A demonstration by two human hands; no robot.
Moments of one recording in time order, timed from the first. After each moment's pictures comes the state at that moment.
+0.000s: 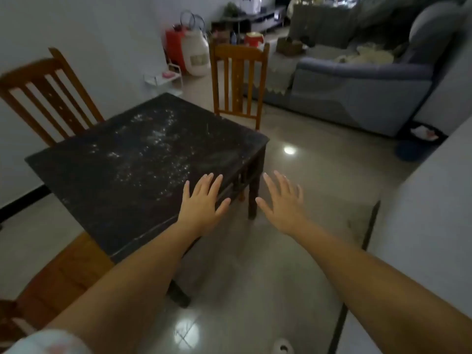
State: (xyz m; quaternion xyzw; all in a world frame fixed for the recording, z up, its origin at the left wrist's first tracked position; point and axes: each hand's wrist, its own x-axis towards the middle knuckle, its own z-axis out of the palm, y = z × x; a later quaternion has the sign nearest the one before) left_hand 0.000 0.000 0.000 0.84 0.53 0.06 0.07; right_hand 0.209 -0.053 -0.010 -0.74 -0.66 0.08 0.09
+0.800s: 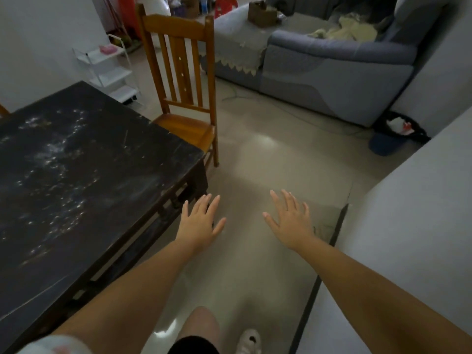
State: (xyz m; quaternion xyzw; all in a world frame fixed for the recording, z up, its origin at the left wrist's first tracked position) left_hand 0.266 0.121 -0.078 0.85 0.51 -0.03 0.14; right_hand 0.494 0.050 -0.083 -0.78 -0.61 0.13 0.01
